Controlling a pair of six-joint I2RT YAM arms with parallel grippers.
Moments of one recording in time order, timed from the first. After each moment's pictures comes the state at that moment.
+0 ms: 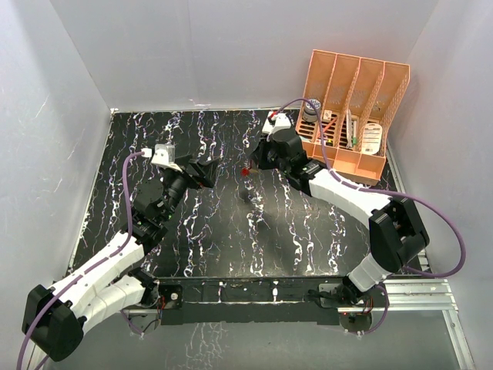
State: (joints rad) left arm -0.58 0.88 0.56 0.43 -0.17 -0.33; right arm 0.60 1.57 1.14 0.03 0.03 0.44
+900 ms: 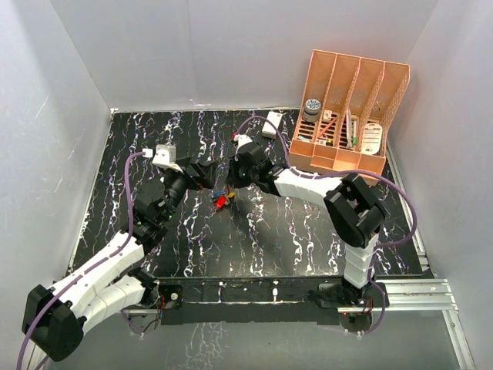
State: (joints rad) left arm -0.58 0.88 0.56 0.39 -0.18 -0.33; right arm 0.72 1.87 1.28 -0.01 -0.07 0.43
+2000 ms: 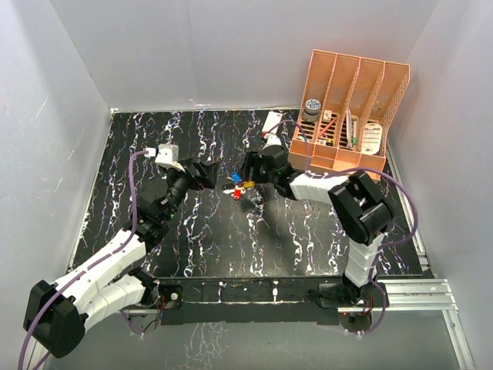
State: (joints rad) left arm -0.57 0.91 0.56 0.39 -0.18 -0.34; right arm 0.60 1.88 1.08 0.29 -0.02 0.54
